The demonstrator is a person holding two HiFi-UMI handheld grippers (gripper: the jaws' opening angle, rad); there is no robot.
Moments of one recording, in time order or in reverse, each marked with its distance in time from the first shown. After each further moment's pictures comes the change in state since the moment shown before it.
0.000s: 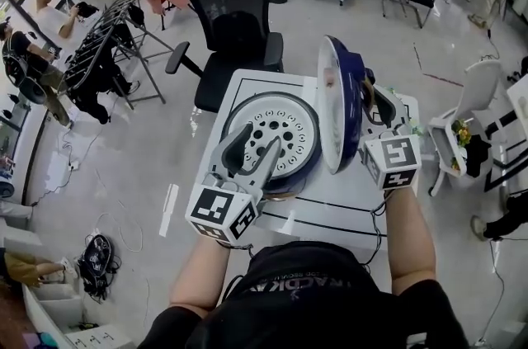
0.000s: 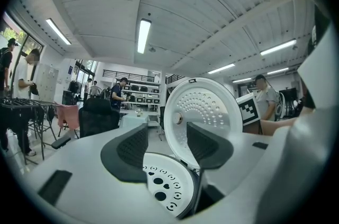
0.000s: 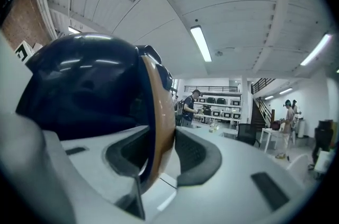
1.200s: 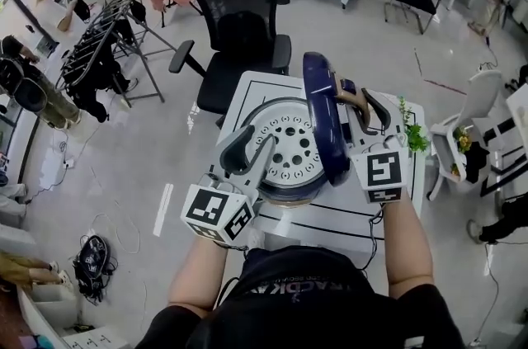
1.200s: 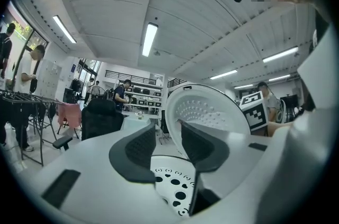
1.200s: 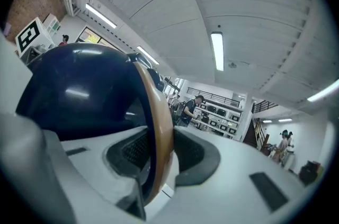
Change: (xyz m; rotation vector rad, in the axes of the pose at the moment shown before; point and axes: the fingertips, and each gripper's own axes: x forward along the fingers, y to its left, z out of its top) left arm -0.019 0.054 0.006 -0.042 -0.043 0.006; right arm 0.023 0.061 0.025 -0.237 0.044 -0.026
